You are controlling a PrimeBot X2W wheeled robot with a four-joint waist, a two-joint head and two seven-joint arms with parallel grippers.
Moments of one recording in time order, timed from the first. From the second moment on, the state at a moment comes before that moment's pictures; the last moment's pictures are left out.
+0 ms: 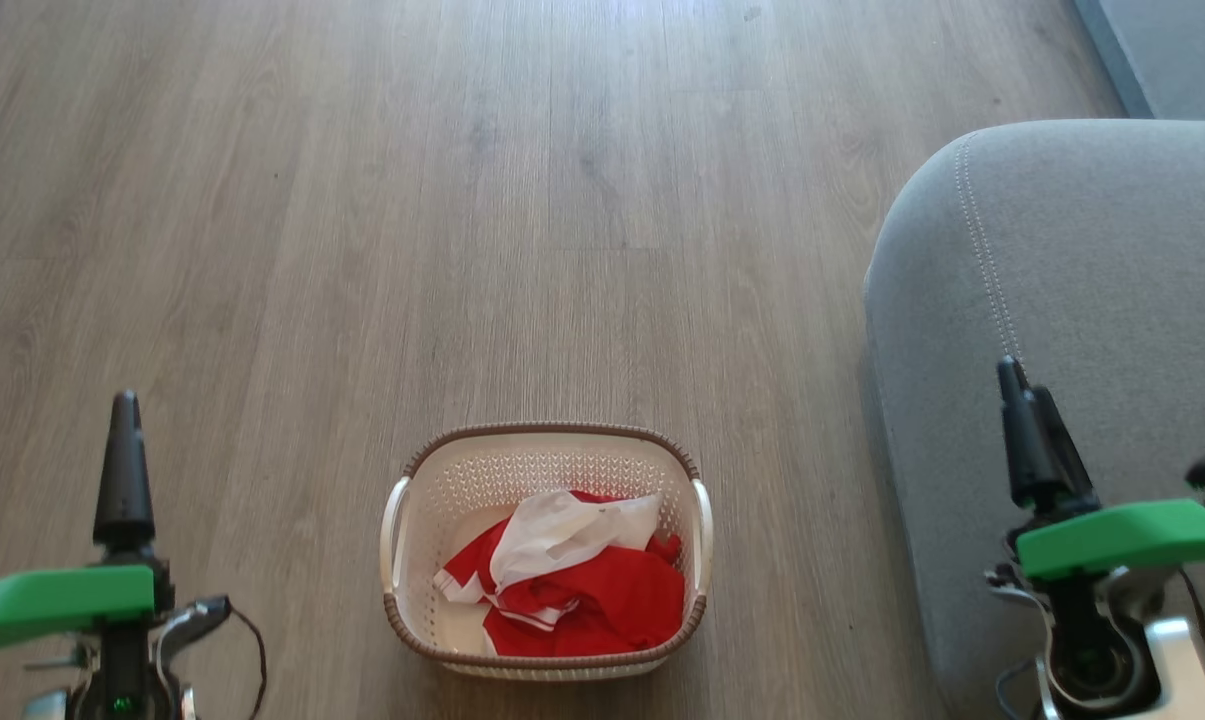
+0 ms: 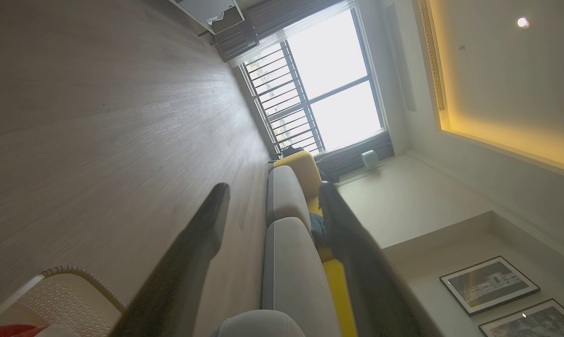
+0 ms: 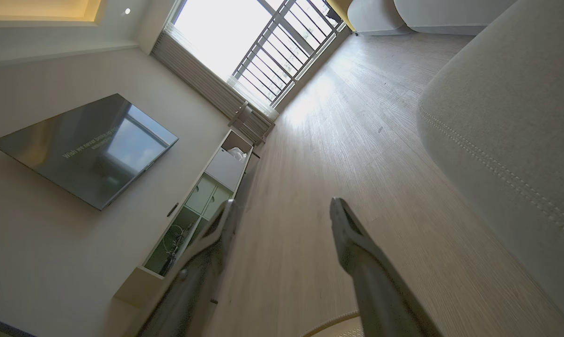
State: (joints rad) left arm -0.06 0.03 0.23 0.14 -1.27 -0.12 -0.04; right arm -0.05 -0.05 -0.07 0.12 0.96 0.13 -0.03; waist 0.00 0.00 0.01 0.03
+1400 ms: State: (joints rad) left arm -0.06 0.17 -0.36 0.00 -0.39 0.27 -0.15; right arm -0.07 -0.05 0.08 0.09 0.35 0.13 -0.15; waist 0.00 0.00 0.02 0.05
